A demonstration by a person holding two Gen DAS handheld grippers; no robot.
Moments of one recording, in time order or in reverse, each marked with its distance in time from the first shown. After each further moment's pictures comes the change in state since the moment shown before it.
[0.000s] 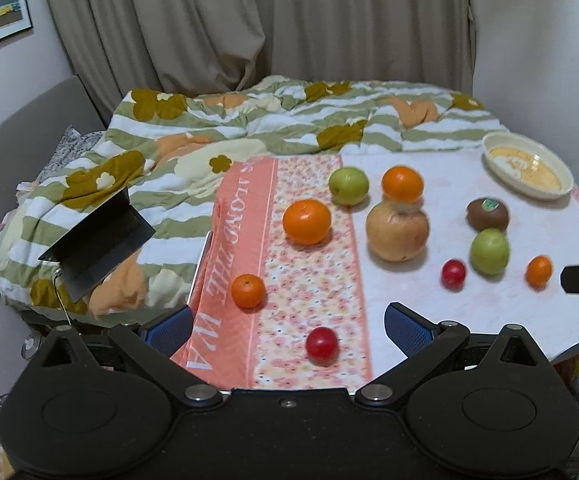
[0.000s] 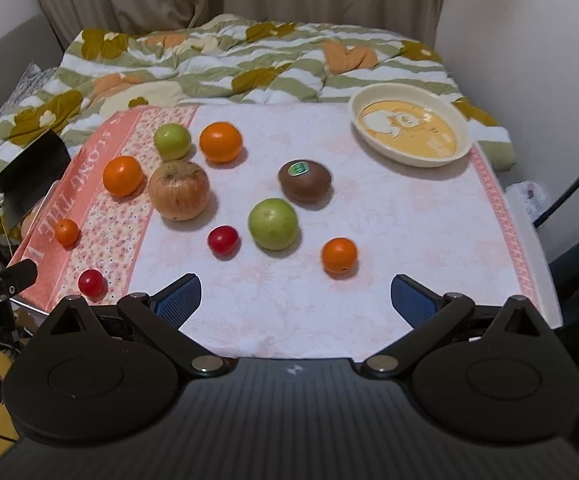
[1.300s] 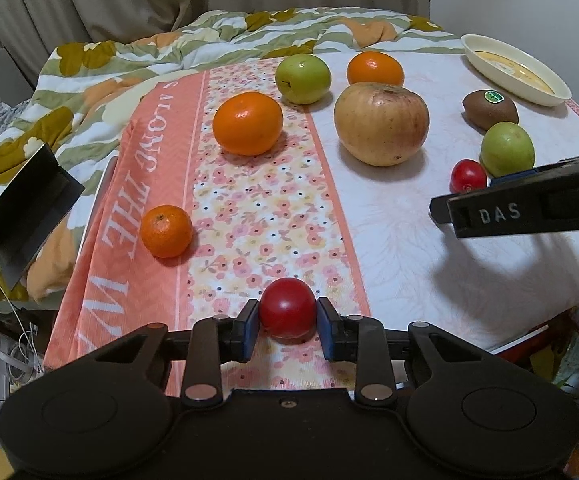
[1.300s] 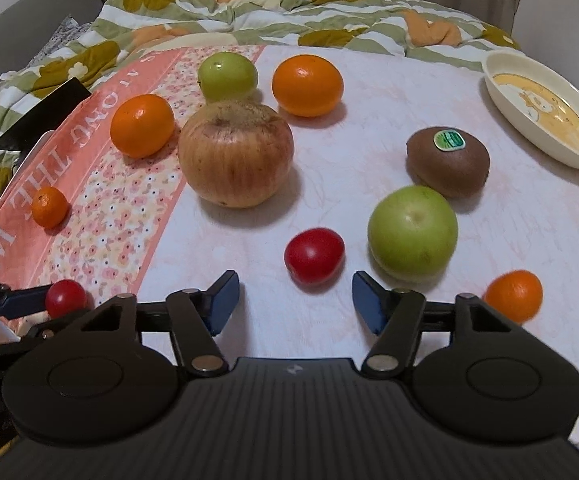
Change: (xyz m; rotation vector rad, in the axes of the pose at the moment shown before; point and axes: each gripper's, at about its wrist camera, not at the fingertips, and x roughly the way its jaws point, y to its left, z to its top) left arm 0.103 -0.015 -0.030 0.107 0.171 -0.127; right arm 0.144 0.067 0.004 -0.106 0.040 0.112
